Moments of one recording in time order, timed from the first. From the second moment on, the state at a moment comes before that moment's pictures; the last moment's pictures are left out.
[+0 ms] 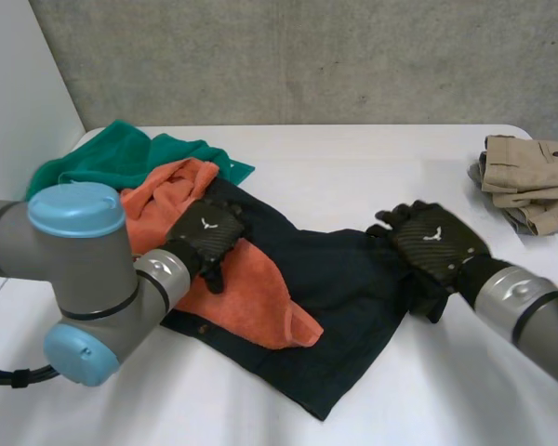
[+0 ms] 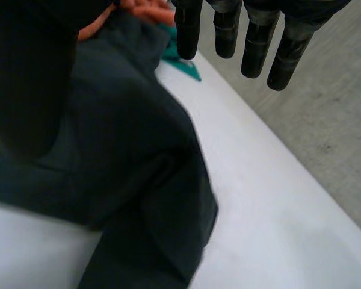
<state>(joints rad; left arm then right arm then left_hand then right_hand) 4.23 -2.11 -1.50 3.30 -1.41 3.58 1.79 -1.35 1.83 -0.15 1.08 2.54 0.37 0.37 0.37 0.37 0.20 0.20 0.22 0.21 0.24 0.06</state>
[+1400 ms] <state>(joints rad) 4.31 -1.97 -1.70 3.44 -1.54 3.63 1.82 -1.22 1.79 -0.33 1.27 2.42 0.19 0.20 0.21 0.20 0.05 0.63 0.79 0.80 0.81 0.64</state>
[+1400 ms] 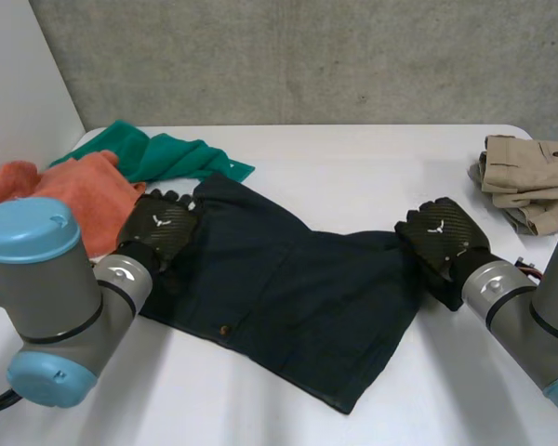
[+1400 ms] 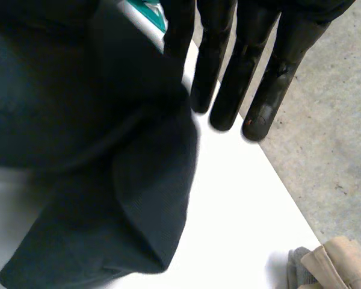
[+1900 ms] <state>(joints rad) 4.37 -2.24 -1.47 3.47 -1.56 3.55 1.82 -1.25 1.81 -0.25 1.30 2.42 1.11 1.15 1.15 1.16 0.94 0.20 0.22 0.21 0.23 0.07</state>
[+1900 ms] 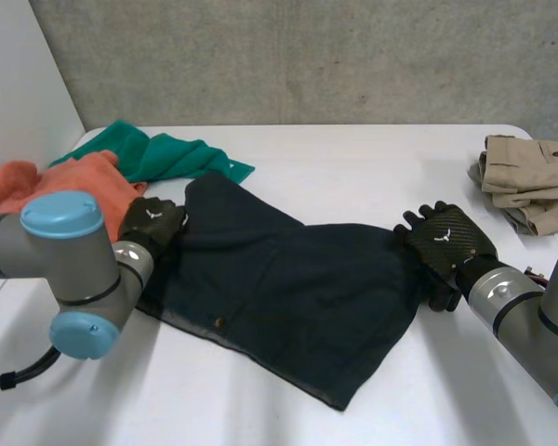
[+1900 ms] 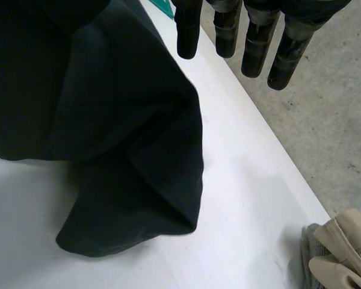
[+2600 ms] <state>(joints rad) 3.92 -2.12 -1.28 3.72 -1.24 3.20 1.65 -1.36 1.77 -0.25 1.32 2.57 0.50 0.58 0.60 0.58 0.41 0.20 0.22 0.21 0.23 0.07</state>
